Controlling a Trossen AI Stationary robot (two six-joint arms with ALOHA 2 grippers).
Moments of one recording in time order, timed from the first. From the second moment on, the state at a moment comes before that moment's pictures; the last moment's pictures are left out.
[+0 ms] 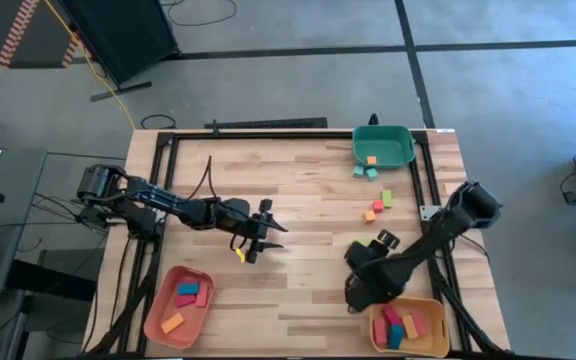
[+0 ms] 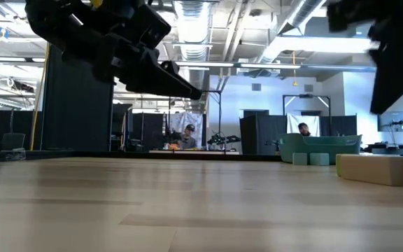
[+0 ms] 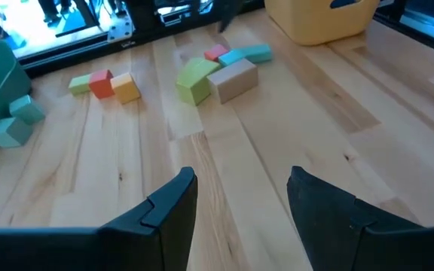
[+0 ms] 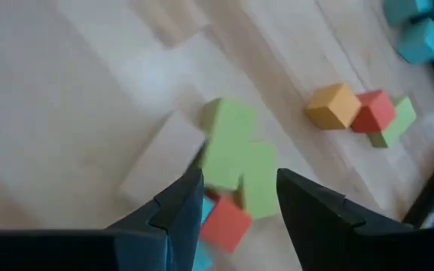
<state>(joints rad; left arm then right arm) -0.06 1.56 0.66 0.52 0.09 0.27 0.61 1.75 1.25 -1.32 0.47 1.30</state>
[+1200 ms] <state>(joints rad) -0.06 1.56 0.66 0.48 0.09 0.26 0.38 1.66 0.97 -0.88 0.35 1.19</state>
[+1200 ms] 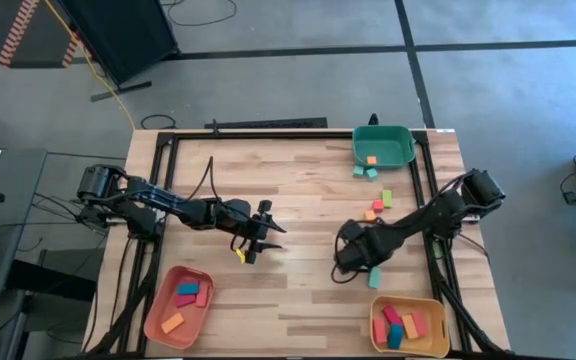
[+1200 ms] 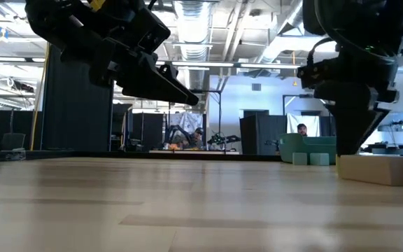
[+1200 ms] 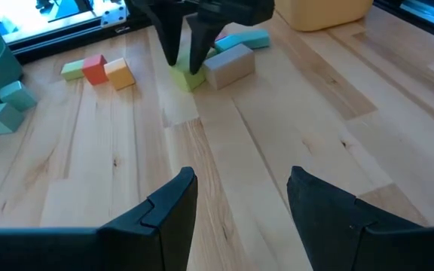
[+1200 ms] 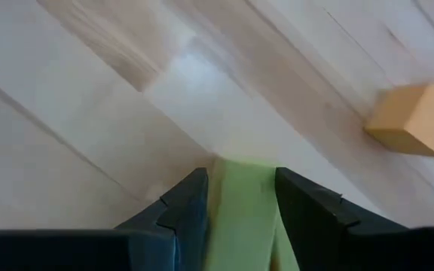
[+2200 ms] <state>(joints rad) -0.06 1.56 0.66 0.49 0.09 0.24 0.34 1.59 1.06 -0.88 0.34 0.95</state>
